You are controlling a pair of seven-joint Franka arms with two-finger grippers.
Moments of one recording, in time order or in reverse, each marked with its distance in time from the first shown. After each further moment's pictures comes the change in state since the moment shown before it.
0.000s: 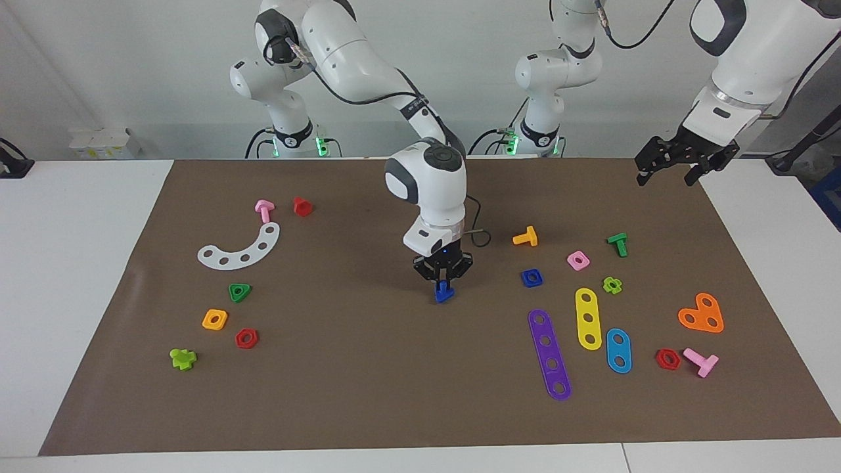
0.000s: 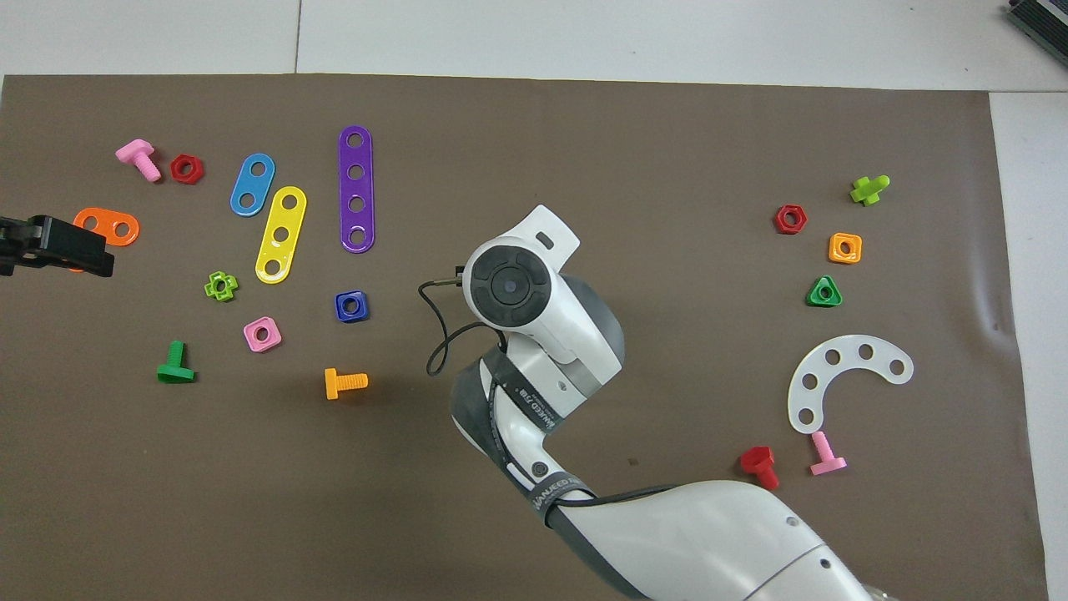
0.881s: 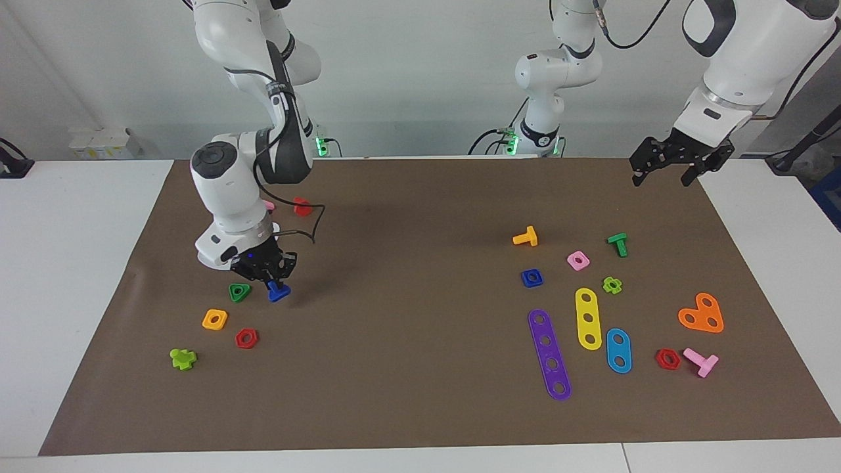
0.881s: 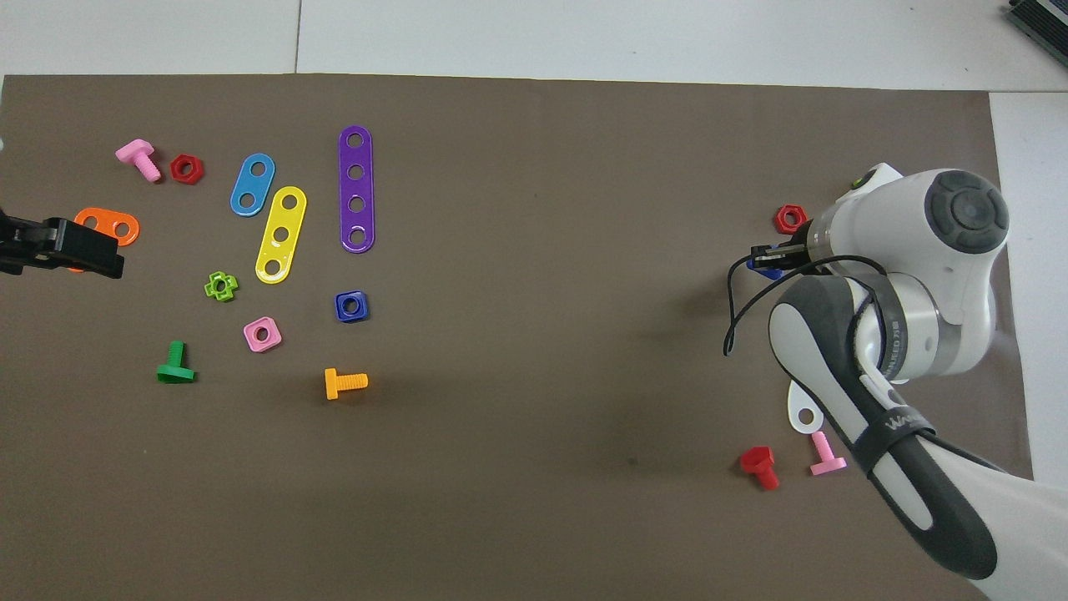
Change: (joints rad) left arm -0.014 0.000 -0.006 -0.002 0.008 0.000 0.000; right arm -0.488 -0.344 -0.023 -0.471 0.119 0.023 -0.683
